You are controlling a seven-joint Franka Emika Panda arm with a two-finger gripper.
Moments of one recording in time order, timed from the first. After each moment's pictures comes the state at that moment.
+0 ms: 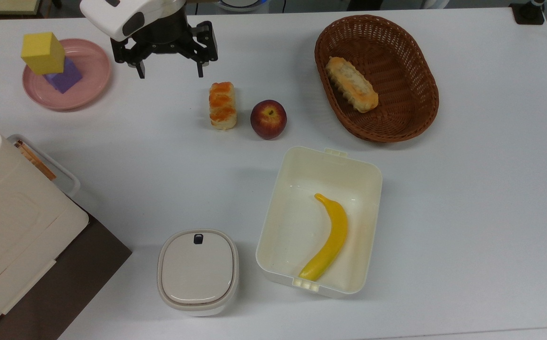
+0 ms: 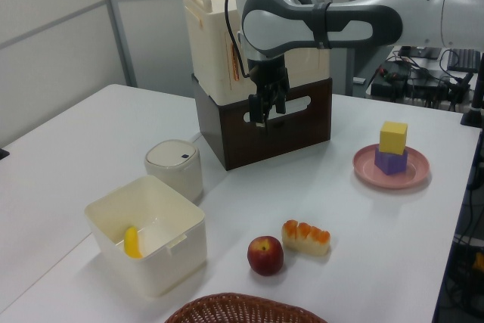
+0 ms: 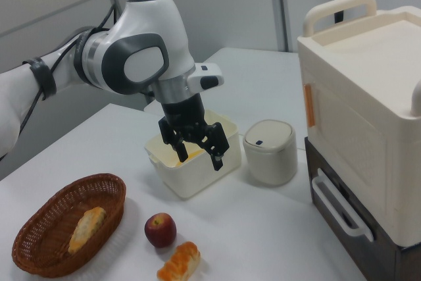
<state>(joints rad) 0.03 0.24 -0.13 -1.42 -0.04 1.65 -0.19</state>
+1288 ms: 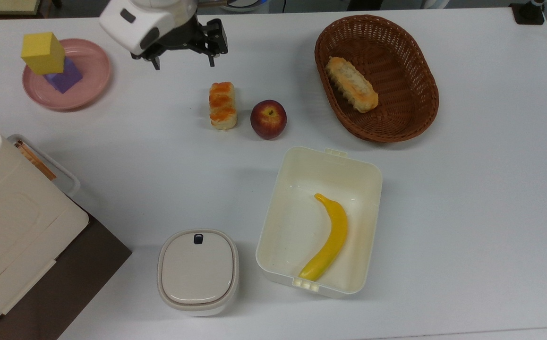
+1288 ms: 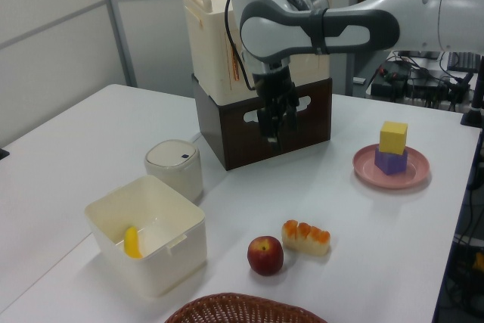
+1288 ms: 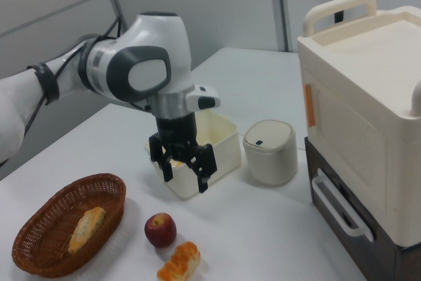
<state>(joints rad) 0.04 0.25 -0.13 -1.45 -0.02 1.52 -0.20</state>
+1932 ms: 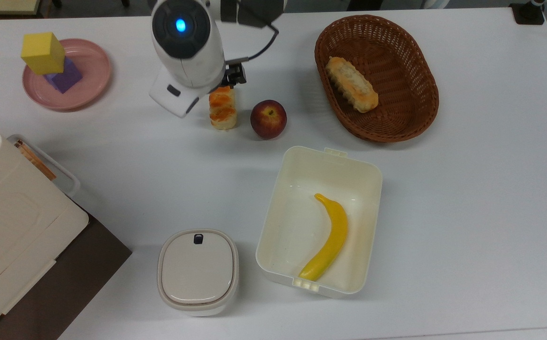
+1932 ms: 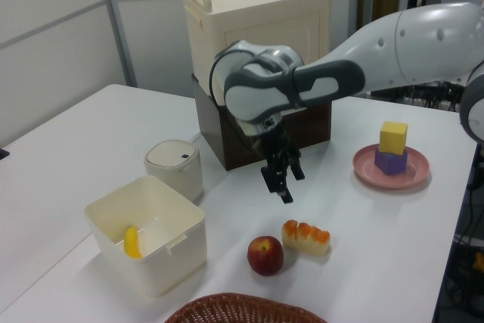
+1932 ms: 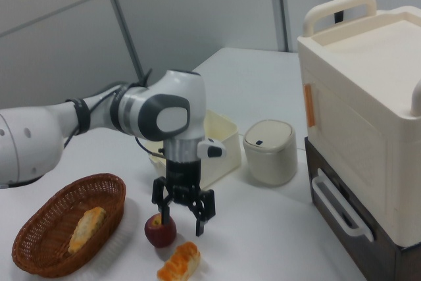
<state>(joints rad) 0.08 0.38 -0.13 -1.55 -0.03 1.51 -0.23</state>
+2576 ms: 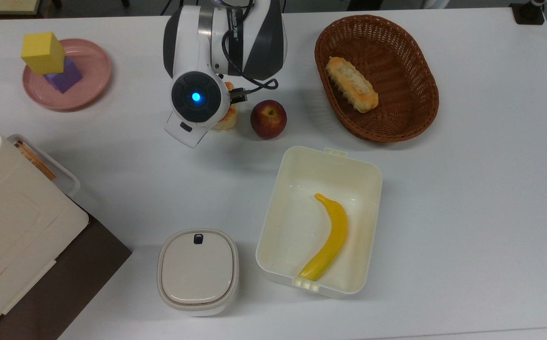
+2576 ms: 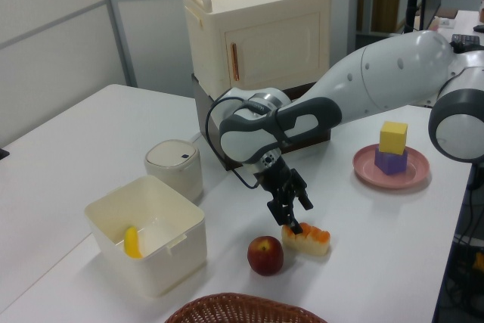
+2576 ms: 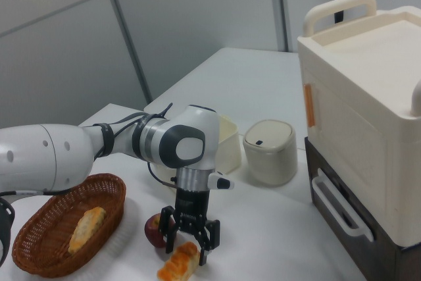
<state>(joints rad) 0.09 0.52 -0.13 -1.57 -0.04 1.51 -0.25</state>
